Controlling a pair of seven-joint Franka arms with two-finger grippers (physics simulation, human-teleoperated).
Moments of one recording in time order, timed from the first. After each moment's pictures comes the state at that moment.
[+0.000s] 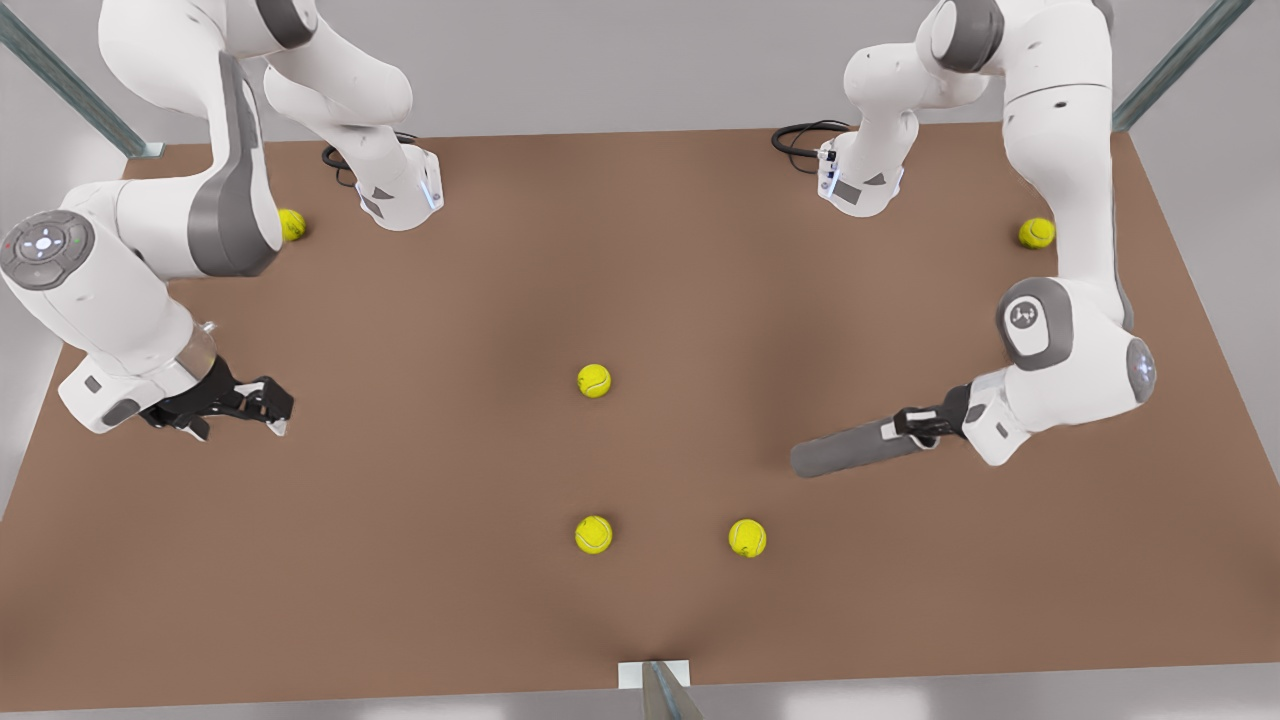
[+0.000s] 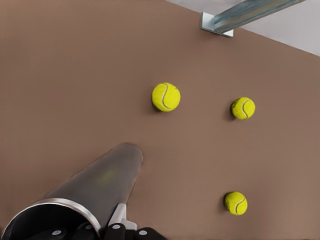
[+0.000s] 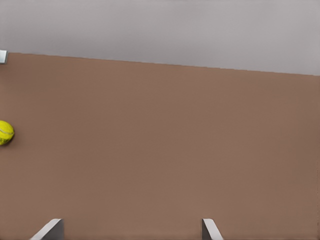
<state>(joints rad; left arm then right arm) -0.01 0.38 -0.03 -1.60 -0.49 1.89 0.09 -0.12 0.25 0.22 -1.36 -0.12 1.77 0.06</state>
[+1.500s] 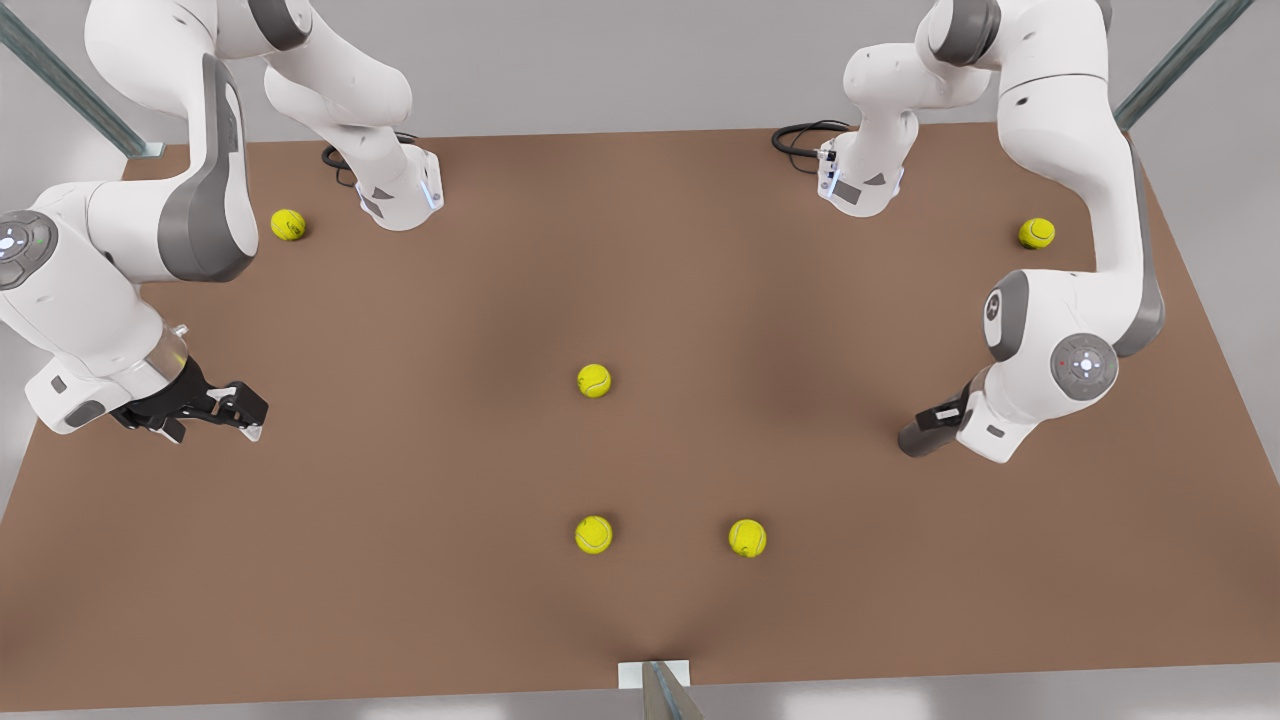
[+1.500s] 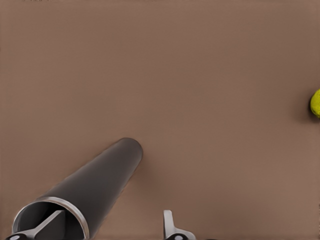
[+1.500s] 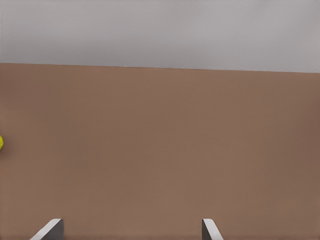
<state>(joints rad) -0.03 0.37 -0.06 -1.60 0.07 1.83 -0.30 -0.15 0.25 0.22 -1.36 -0.12 1.79 0.06</state>
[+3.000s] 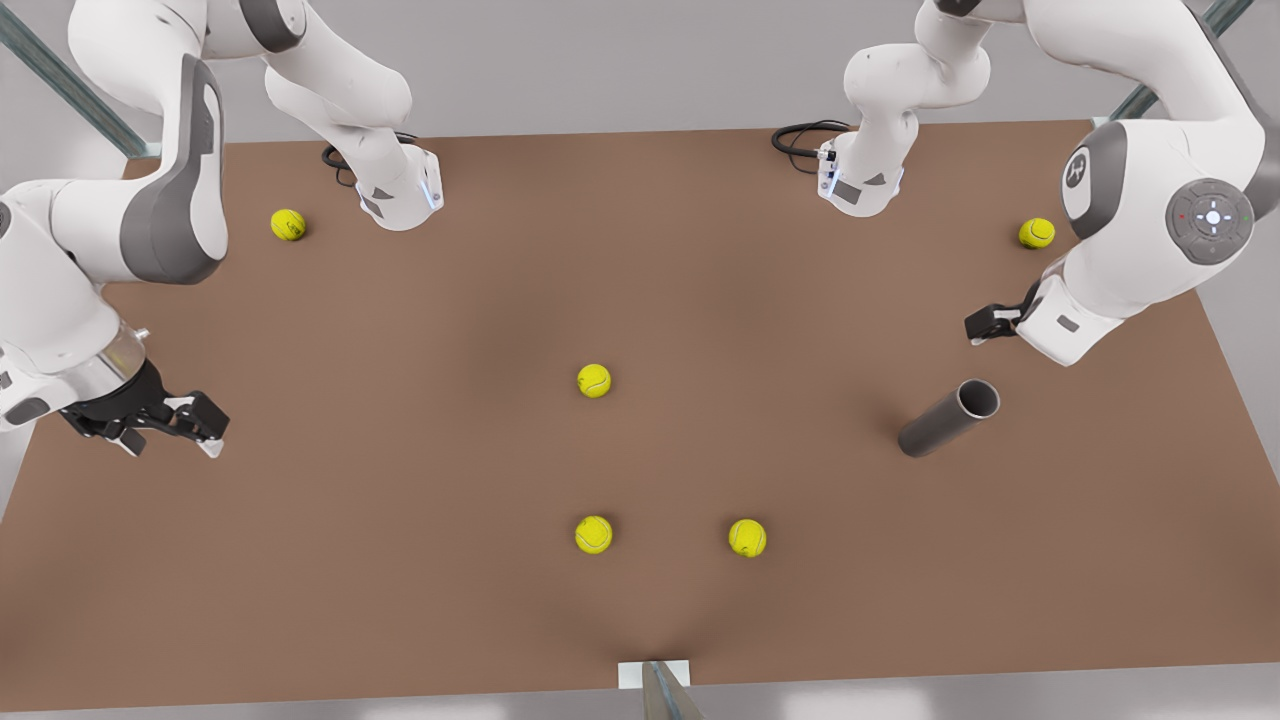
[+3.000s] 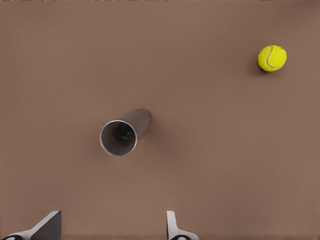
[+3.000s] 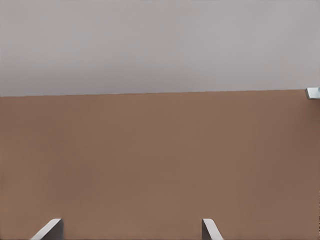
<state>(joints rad) 0.00 0.18 -0.10 -1.40 0.06 1.44 -0.12 -0.20 0.25 0.22 -1.35 -0.11 1.88 0.06</state>
